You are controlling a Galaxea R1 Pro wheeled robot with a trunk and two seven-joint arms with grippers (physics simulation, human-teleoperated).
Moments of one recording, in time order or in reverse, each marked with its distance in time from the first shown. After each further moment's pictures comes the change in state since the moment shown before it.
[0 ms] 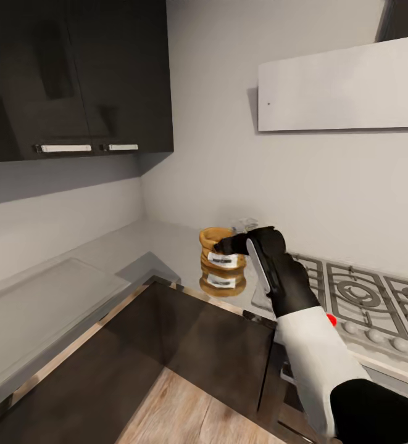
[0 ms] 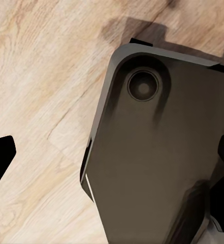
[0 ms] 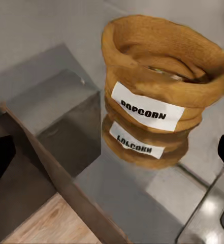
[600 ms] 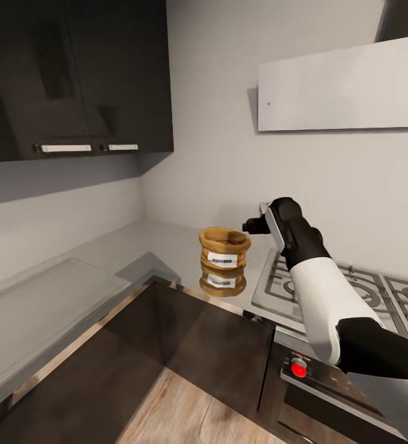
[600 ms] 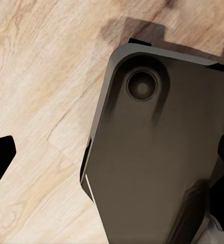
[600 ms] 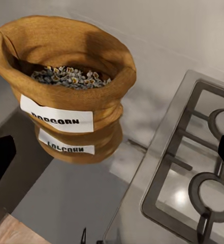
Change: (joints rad) left arm 0.000 -0.001 -0.002 0.000 -0.007 0.000 -0.002; right arm -0.272 -0.067 -0.156 0.365 0.003 0.000 -0.145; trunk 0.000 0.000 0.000
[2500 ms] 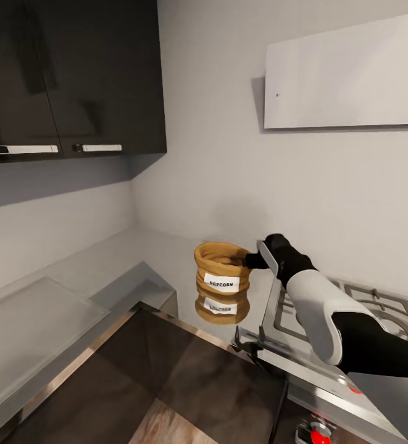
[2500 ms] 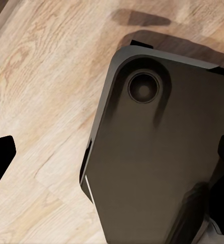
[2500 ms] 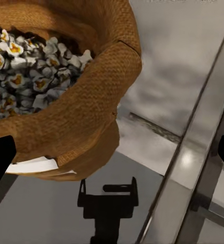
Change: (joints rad) left arm 0.000 0.001 0.007 -0.002 0.011 -0.004 0.003; right arm 0.011 -0.010 -0.072 0.427 -0.004 -0.216 -0.032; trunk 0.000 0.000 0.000
